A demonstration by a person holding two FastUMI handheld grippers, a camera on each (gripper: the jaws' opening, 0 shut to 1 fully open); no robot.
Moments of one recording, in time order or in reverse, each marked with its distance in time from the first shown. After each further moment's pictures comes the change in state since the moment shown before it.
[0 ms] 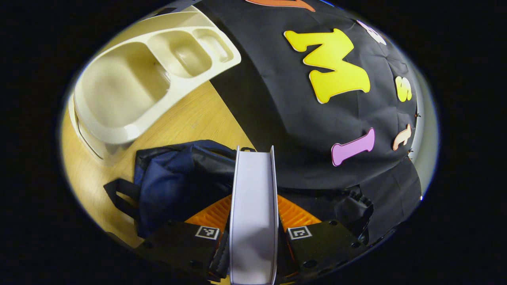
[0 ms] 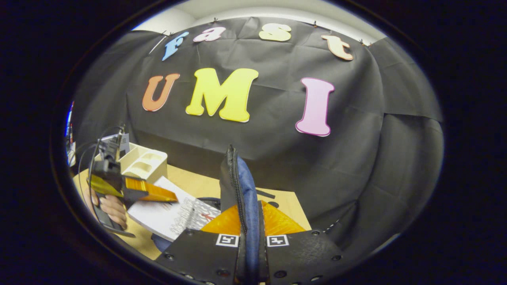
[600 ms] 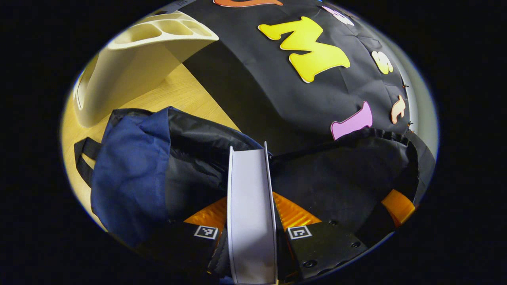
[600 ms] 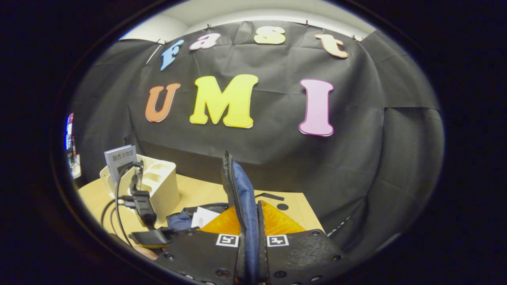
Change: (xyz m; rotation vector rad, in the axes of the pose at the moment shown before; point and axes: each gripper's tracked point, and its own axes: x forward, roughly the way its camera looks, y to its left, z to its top) left arm 0.044 0.001 -0.075 0.147 -0.114 -0.015; right arm -0.008 0.018 0.007 0.051 -0.039 0.057
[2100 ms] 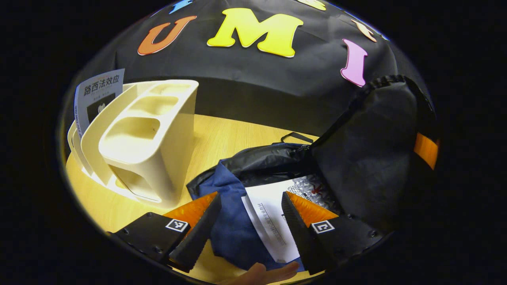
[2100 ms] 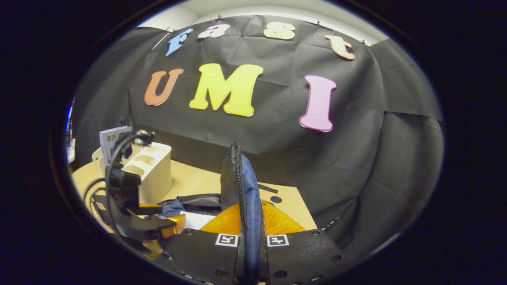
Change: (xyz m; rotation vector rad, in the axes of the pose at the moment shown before) left arm -0.074 0.071 0.063 0.703 0.050 0.387; right arm 0.005 0.003 -0.033 -0.087 0.058 -0.060
